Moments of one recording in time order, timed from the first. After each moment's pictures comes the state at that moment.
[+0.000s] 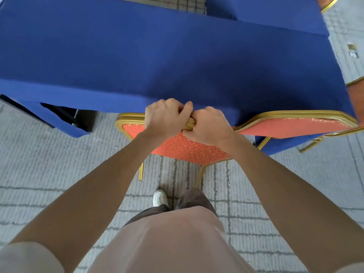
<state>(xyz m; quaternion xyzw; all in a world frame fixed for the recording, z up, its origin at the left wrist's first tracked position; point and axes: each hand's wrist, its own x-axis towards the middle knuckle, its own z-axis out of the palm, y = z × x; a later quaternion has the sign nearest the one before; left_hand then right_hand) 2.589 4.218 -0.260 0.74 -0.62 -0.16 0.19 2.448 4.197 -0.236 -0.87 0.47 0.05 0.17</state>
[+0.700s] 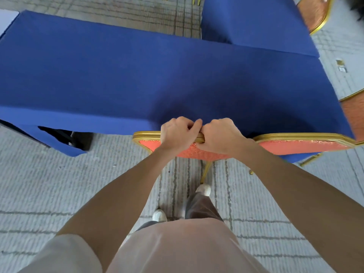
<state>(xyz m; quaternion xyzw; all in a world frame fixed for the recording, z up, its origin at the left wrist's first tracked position) 2.572 4.161 -0.286 0.72 -0.61 -0.22 0.24 2.435 4.135 -0.229 -0.89 0.43 0.17 0.08</state>
